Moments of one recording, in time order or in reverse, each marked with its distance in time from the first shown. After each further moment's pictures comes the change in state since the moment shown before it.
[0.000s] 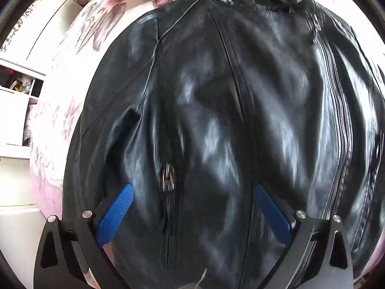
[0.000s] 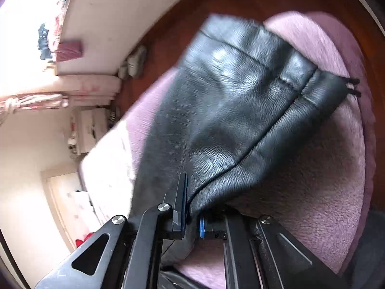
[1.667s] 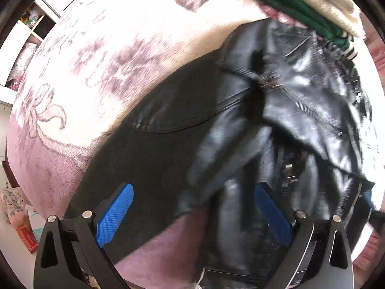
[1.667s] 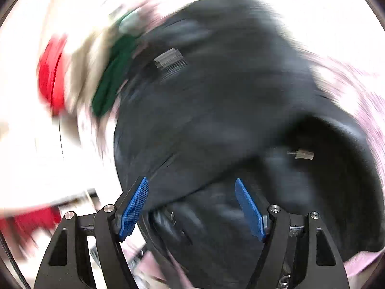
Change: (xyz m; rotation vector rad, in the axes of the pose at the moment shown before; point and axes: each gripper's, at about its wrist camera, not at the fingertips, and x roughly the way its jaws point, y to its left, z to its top) left arm 0.048 0.273 -0.075 -0.289 0.047 -0.238; right arm 0.119 0.117 -0.278 -0.611 0.661 -0.173
